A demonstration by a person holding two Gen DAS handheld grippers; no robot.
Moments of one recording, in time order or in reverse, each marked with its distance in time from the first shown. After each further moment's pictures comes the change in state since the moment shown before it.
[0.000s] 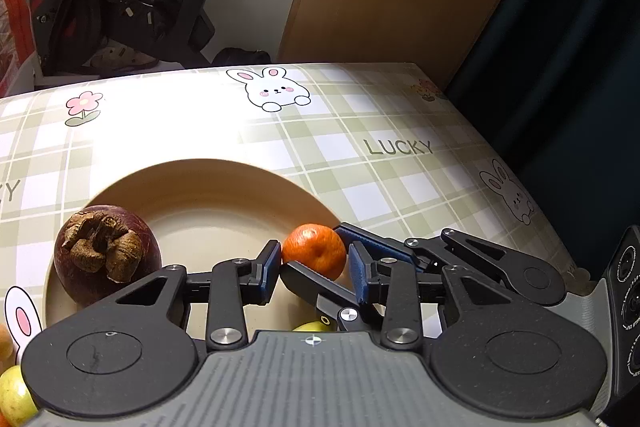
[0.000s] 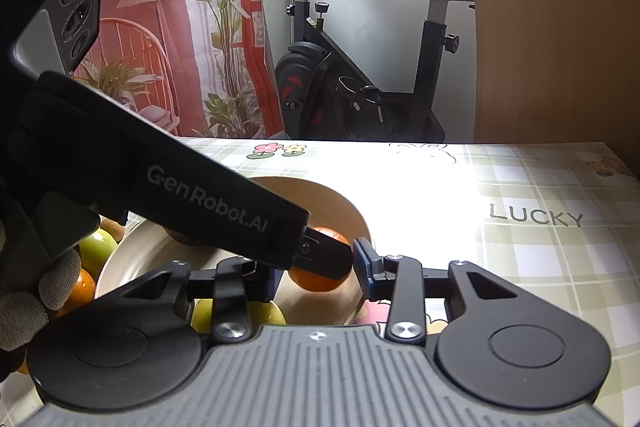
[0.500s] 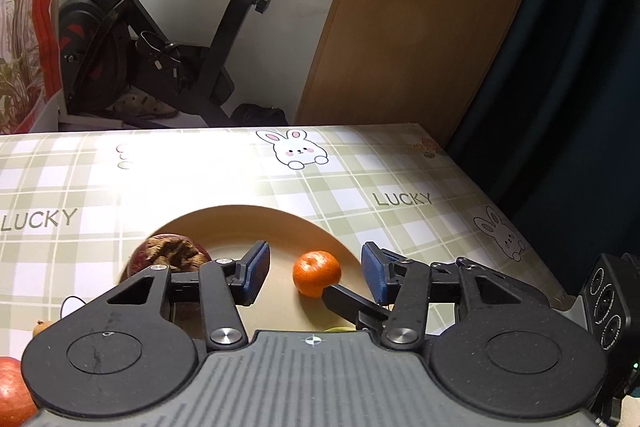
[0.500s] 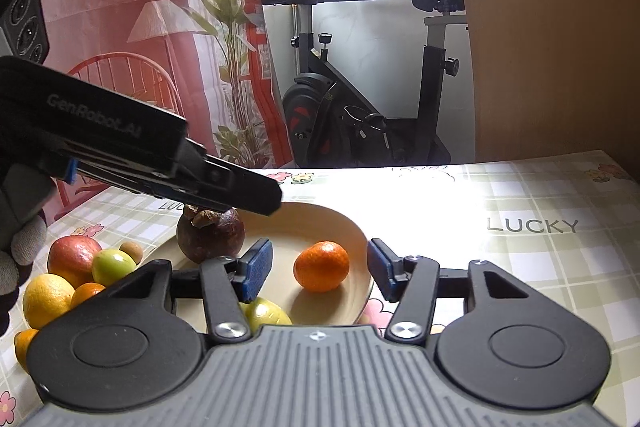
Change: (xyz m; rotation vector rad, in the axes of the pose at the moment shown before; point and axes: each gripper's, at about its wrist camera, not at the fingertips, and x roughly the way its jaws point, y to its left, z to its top) left arm -0.059 0.005 -0.009 -0.004 -0.185 0.044; right arm -0.020 -0.009 -0.006 0.041 -0.096 0.042
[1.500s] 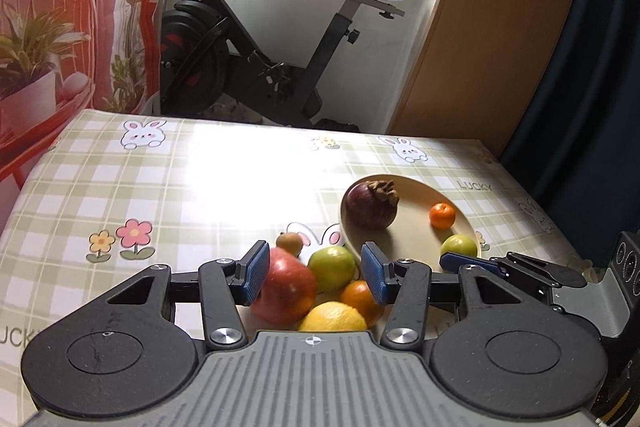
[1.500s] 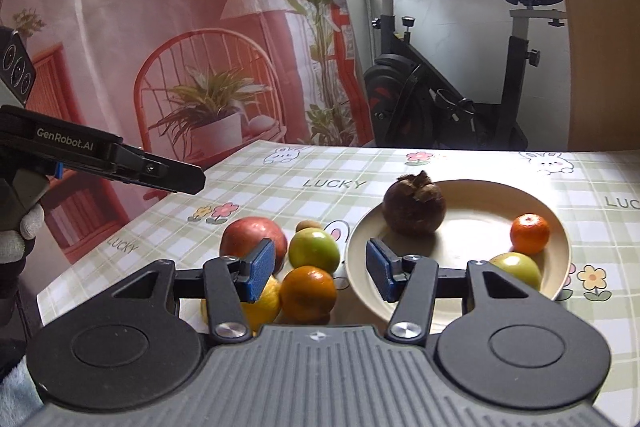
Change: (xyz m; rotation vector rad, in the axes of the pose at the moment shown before) left arm -0.166 0.104 -0.054 -0.071 -0.044 0.152; right arm -0.032 0.148 -0.002 -0.049 0.086 0.163
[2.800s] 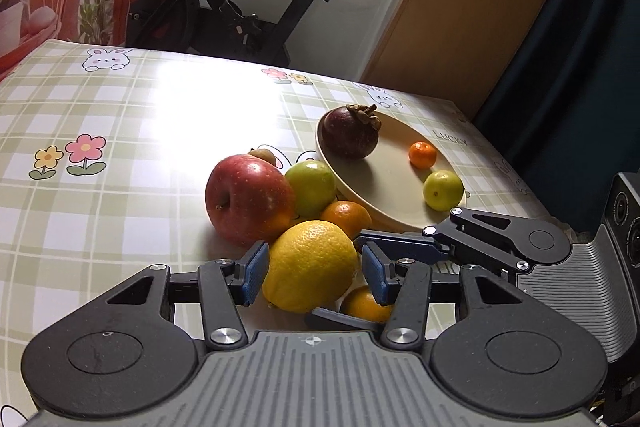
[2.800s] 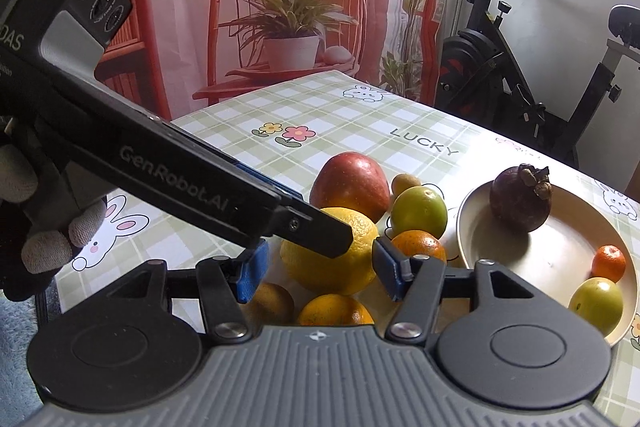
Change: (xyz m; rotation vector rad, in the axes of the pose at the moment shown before) left arm 0.035 0.010 -0.057 -0.022 0.073 -0.146; right arm 0.046 0.068 -0.022 -0.292 0.180 0.071
